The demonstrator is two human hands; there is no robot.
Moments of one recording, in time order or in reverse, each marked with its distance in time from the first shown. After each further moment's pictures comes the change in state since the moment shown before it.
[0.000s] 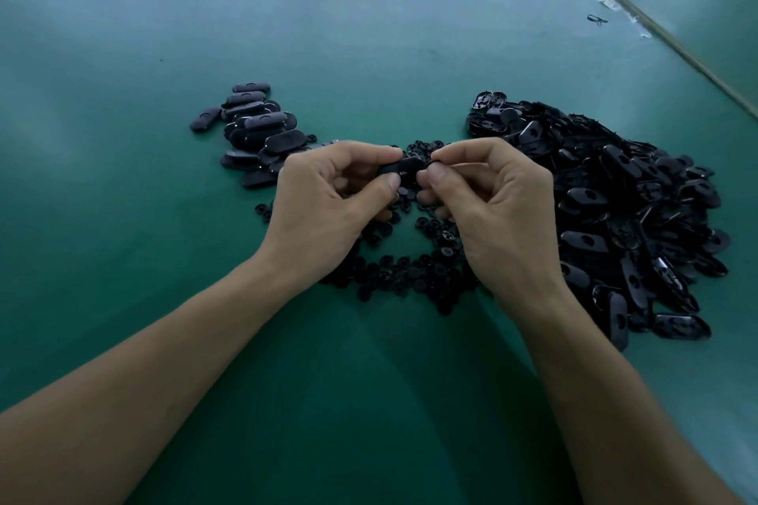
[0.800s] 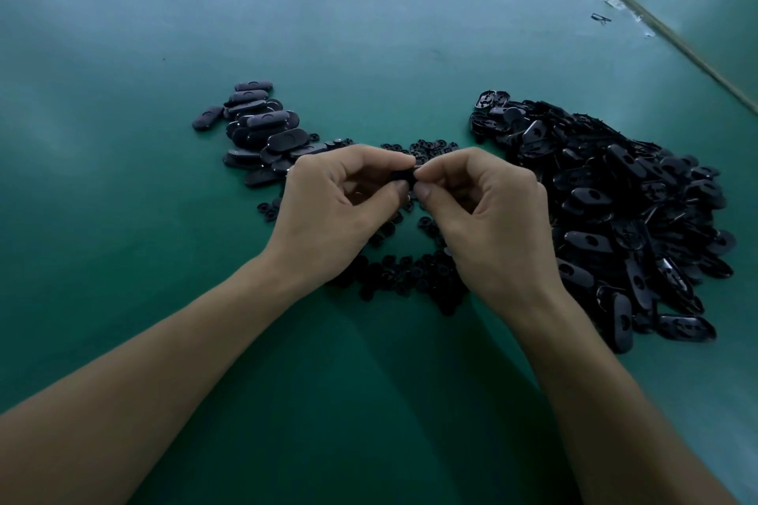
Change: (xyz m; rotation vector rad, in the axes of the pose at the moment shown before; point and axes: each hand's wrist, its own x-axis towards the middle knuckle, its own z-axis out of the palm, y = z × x) left_hand -0.001 0.000 0.002 0.091 -0.036 0.065; right_hand -0.005 -0.004 0.004 -0.284 -0.029 -0.080
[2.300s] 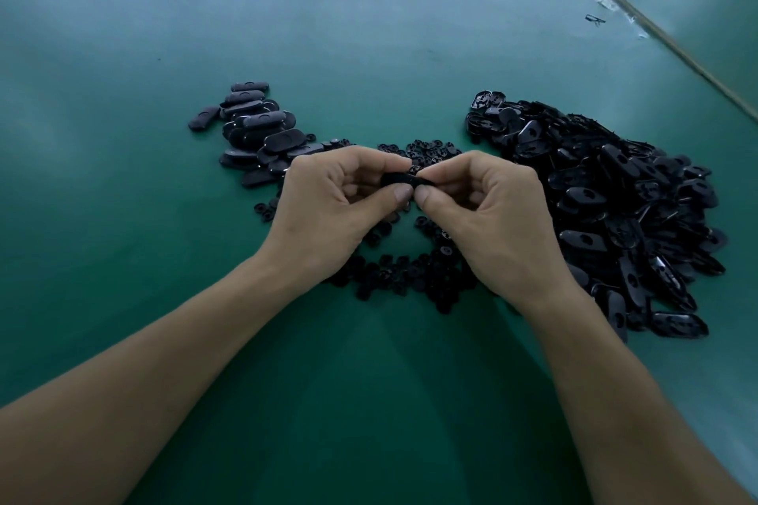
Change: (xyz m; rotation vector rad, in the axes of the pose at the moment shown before) left_hand 0.001 0.001 -0.003 -0.019 -0.055 -0.004; right_hand 0.007 0.008 -0.010 0.116 -0.112 0.055
